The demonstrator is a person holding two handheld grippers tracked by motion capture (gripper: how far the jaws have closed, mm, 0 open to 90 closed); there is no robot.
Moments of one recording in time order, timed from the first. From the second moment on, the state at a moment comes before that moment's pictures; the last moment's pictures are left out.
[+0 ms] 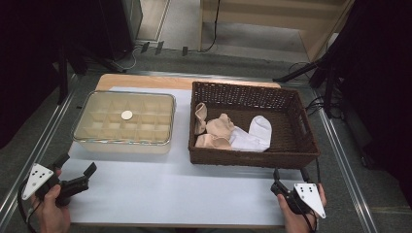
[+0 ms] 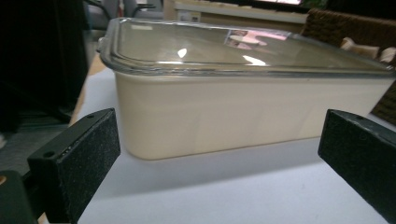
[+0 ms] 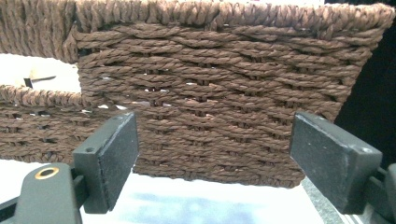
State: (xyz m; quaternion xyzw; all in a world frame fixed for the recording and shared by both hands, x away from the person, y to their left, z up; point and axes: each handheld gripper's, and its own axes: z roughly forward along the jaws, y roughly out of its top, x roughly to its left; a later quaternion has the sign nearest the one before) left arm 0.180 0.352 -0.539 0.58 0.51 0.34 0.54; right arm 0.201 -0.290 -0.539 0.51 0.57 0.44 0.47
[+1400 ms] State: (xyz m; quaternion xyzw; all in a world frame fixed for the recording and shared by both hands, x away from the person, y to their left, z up) left arm 0.187 0.352 -0.540 0.56 0.52 0.30 0.57; right arm 0.191 -0.225 -0.532 0.47 0.61 0.45 0.45
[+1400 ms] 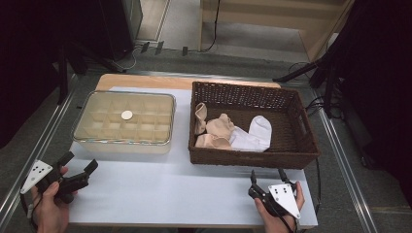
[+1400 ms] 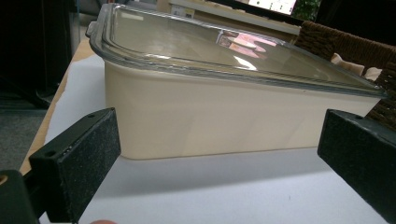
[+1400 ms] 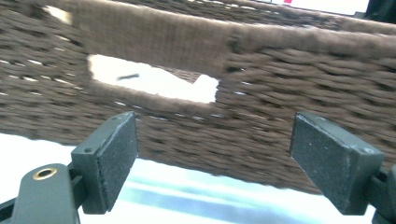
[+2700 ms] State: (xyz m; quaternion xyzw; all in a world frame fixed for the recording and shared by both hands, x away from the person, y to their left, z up) left arm 0.183 0.355 -0.510 0.59 0.55 0.26 0.53; right arm 0.193 -0.129 -0.495 0.40 0.67 0.53 0.33
